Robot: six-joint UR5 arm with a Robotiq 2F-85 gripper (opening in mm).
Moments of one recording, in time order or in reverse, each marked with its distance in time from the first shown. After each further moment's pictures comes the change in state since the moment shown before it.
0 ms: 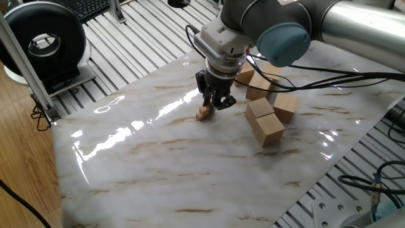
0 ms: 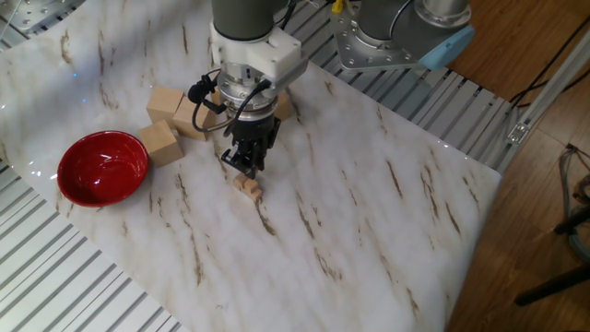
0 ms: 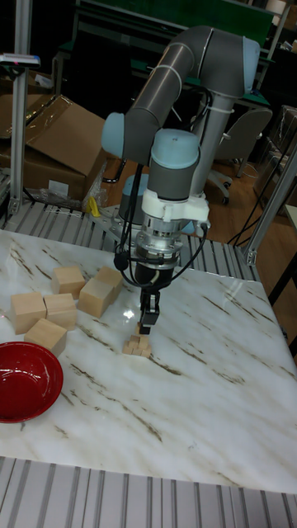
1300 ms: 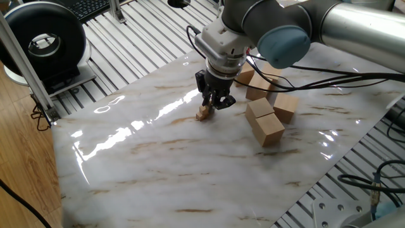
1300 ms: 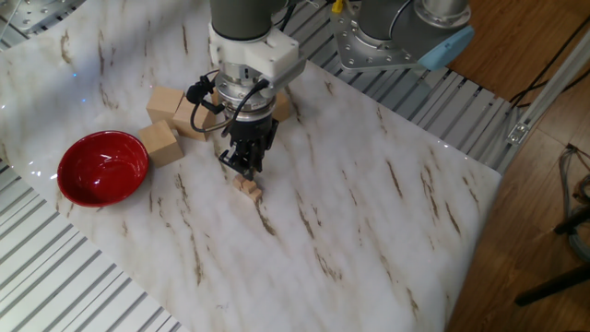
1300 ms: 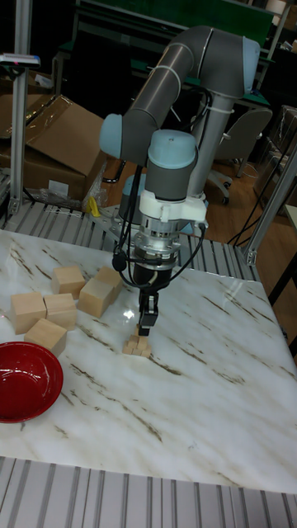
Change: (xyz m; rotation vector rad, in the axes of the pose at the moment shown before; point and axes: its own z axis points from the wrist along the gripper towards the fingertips) arm 0.001 -0.004 0.000 0.012 -0.011 -0.004
